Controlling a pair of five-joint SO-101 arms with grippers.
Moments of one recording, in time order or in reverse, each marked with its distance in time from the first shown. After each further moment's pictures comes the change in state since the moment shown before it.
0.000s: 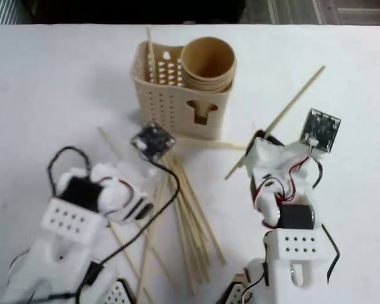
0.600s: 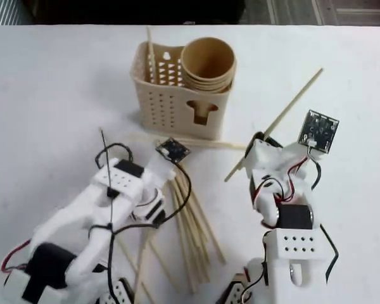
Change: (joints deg) left arm 3.4 33.1 4.2 -19.3 7.0; right arm -0.1 0.0 0.9 0.0 0.0
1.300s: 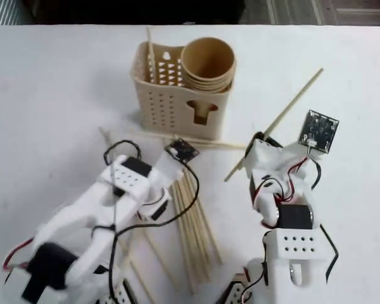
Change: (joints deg) left arm 3.1 1.4 -3.6 3.2 0.4; right arm 0.0 0.0 0.0 0.0 0.0
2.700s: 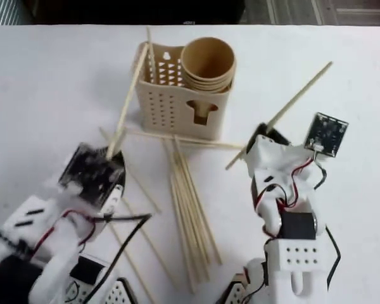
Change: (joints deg) left arm -7.3 -63.4 -15.4 16.2 -5.6; right arm -1.4 -6.8 -2.8 0.0 1.8
